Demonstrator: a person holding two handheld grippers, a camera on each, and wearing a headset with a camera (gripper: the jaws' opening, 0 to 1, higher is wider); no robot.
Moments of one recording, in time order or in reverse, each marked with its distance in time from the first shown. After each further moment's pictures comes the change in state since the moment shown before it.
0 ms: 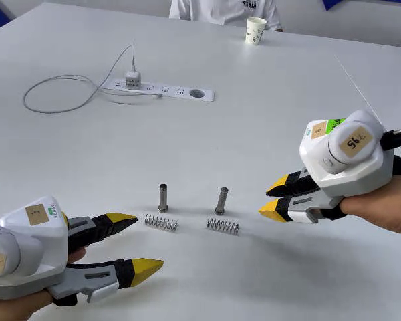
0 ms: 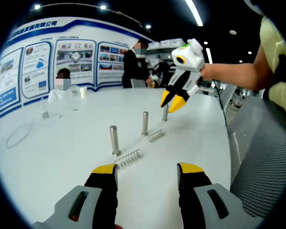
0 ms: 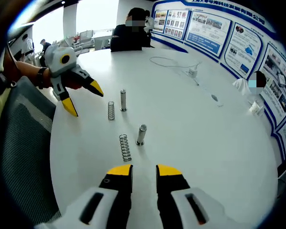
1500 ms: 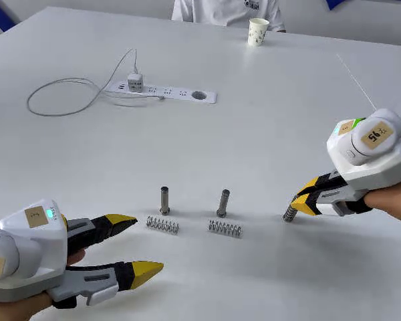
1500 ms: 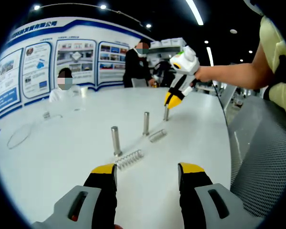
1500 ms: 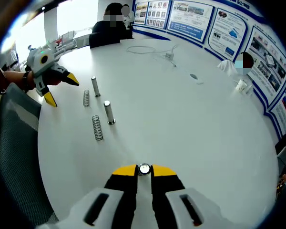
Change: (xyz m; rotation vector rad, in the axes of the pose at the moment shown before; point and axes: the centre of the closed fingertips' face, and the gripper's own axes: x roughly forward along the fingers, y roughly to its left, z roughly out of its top) left arm -0.001 0.001 0.002 0.003 0.008 0.009; right arm -0.017 -0.048 -0.046 0.132 0.070 -0.087
